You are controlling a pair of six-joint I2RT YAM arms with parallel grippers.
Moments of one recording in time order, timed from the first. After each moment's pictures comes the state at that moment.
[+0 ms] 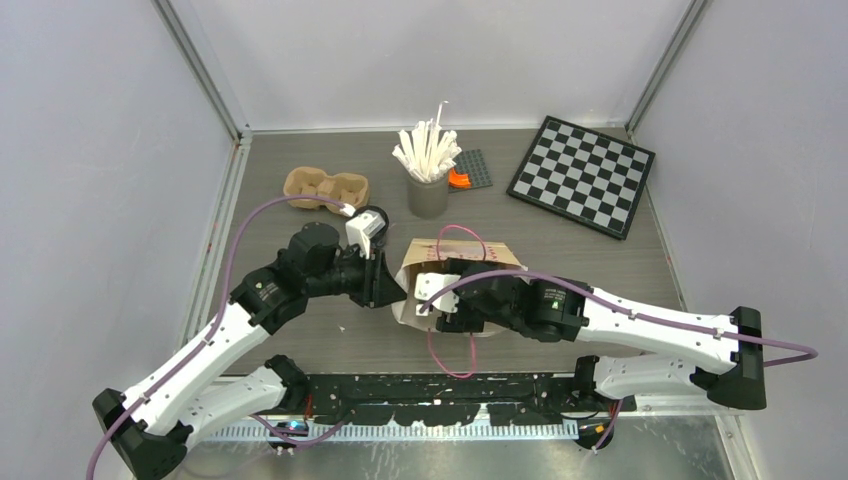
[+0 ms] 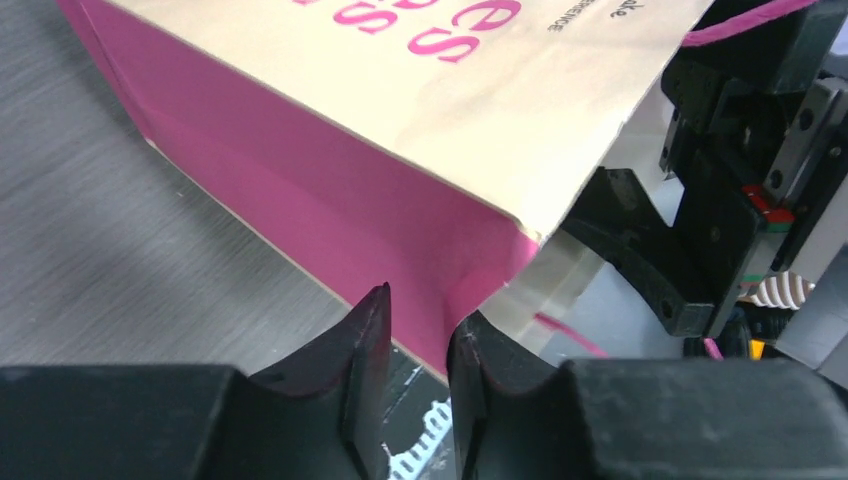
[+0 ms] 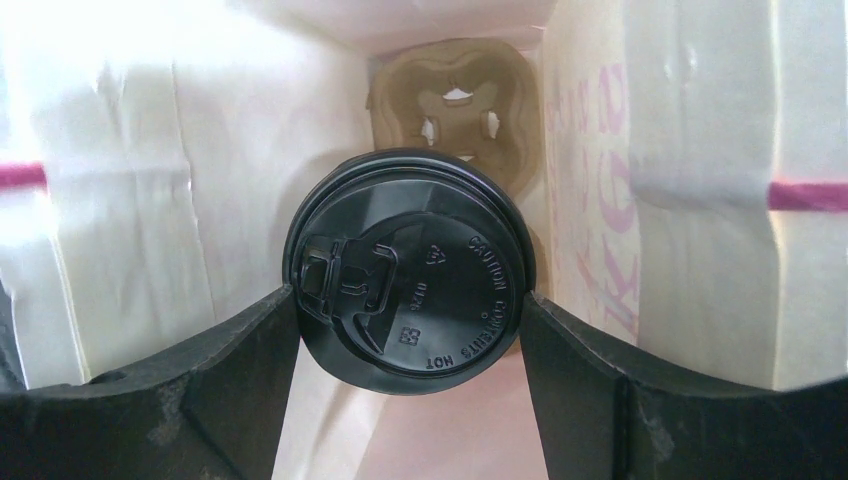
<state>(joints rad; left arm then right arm) -0.71 0.85 0.88 -0.57 0.39 -0.48 1.24 1.10 1.00 -0.63 0.31 -0.45</state>
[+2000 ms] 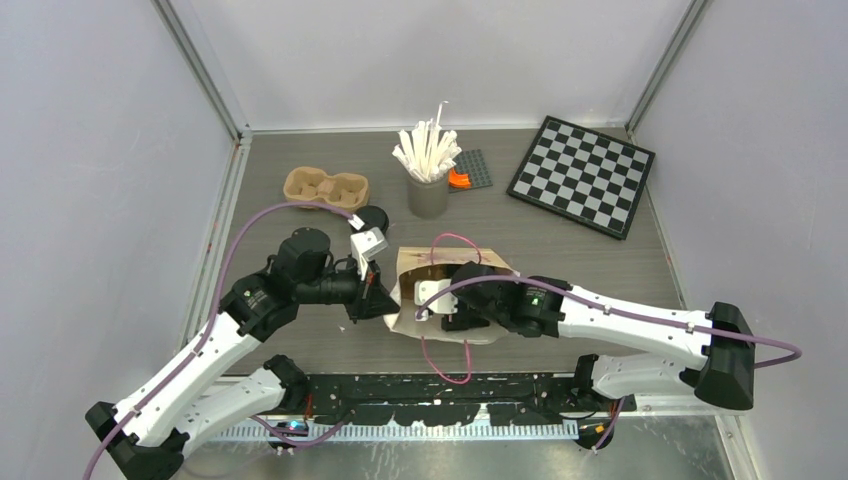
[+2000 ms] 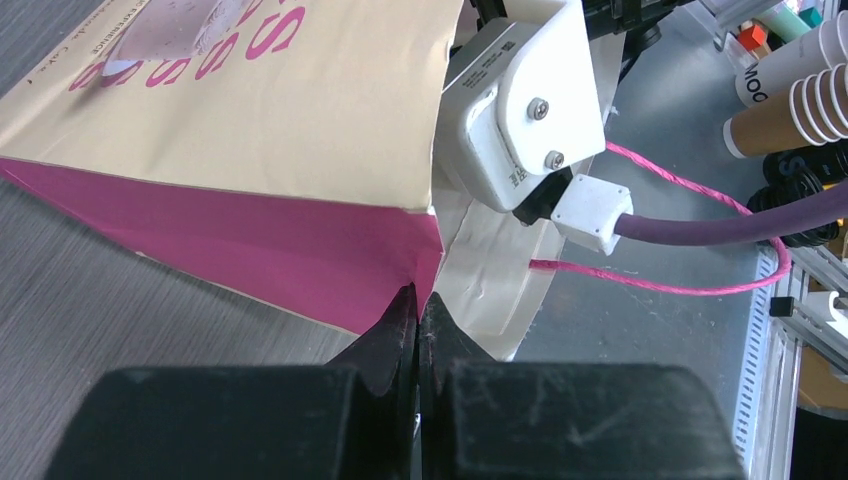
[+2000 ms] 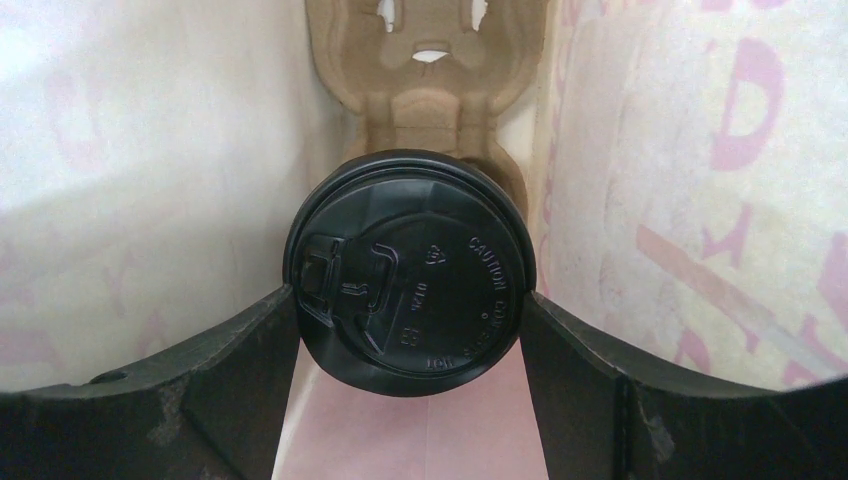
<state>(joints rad) -0.71 0.79 0.88 -0.63 0.58 -0.15 1.16 1.17 0.89 -0.56 0.32 -0.62</state>
